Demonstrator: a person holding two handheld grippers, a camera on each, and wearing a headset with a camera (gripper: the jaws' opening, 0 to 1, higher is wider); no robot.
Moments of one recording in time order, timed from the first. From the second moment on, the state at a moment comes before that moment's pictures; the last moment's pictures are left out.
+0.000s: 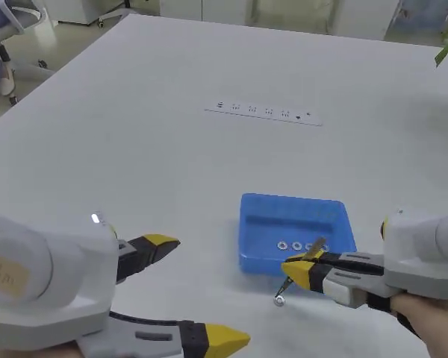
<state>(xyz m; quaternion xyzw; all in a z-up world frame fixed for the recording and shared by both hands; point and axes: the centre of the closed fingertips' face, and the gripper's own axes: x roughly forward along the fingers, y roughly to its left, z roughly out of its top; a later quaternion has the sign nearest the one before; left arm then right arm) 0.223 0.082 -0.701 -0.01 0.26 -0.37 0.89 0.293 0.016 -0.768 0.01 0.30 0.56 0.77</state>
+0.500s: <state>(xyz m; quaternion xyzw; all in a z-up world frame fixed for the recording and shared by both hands) 0.223 0.079 -0.702 -0.01 0.26 -0.38 0.89 0.282 0.021 -0.775 -0.06 0.29 0.58 0.76</state>
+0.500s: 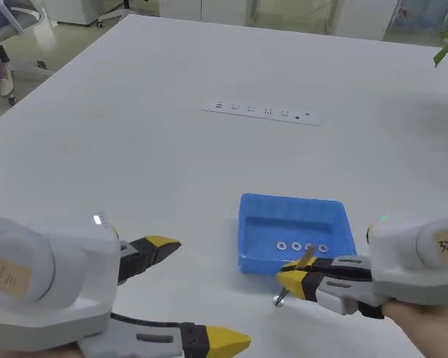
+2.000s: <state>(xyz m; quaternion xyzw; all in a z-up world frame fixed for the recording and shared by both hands) 0.222 0.082 -0.698 -0.01 0.26 -0.37 0.89 0.360 0.039 -0.722 -0.06 0.24 0.54 0.80</state>
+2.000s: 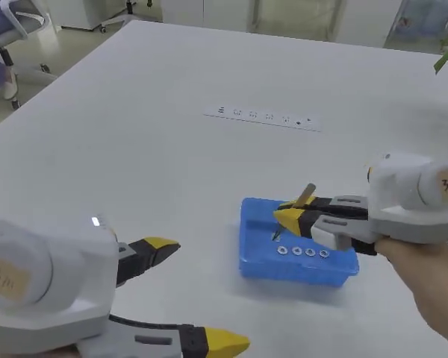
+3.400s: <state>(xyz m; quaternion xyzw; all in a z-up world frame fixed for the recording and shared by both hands) 0.224 0.088 -0.699 -0.02 0.25 -0.37 0.90 0.348 0.038 -0.729 -0.02 0.22 0.55 0.80</state>
